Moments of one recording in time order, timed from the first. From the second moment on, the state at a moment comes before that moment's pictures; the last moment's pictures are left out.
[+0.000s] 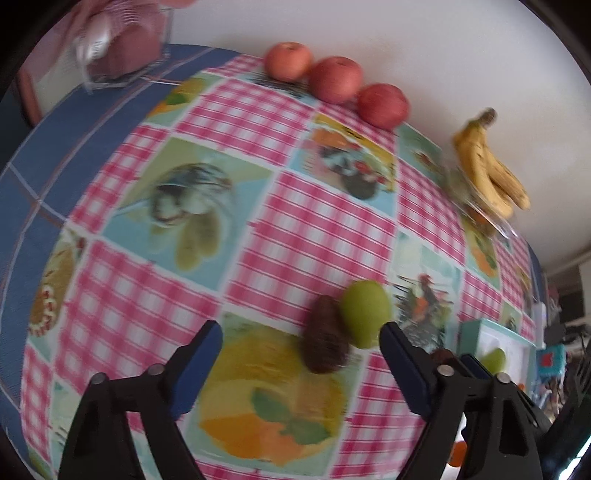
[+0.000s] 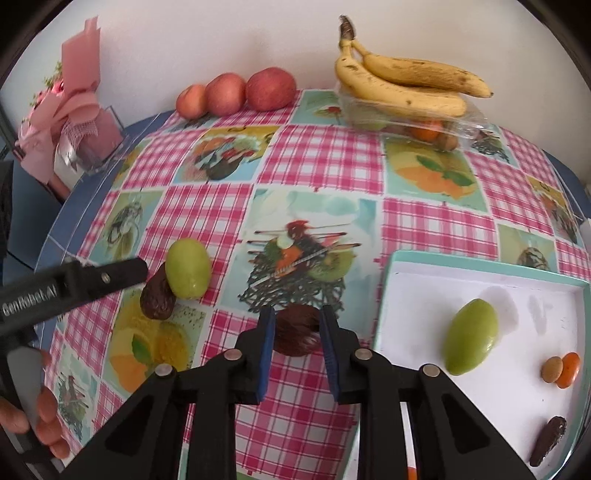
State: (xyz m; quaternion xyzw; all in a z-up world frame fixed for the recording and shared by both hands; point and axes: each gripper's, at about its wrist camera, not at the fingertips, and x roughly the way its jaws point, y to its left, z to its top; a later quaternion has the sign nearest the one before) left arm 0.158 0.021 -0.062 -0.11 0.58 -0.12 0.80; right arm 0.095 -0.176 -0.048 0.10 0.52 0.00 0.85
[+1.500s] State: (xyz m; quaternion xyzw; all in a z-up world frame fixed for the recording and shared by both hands) left arm 0.157 0.020 -0.078 -0.17 0.59 -0.15 0.78; right arm 0.094 -0.173 -0.066 0.12 0.56 0.02 0.82
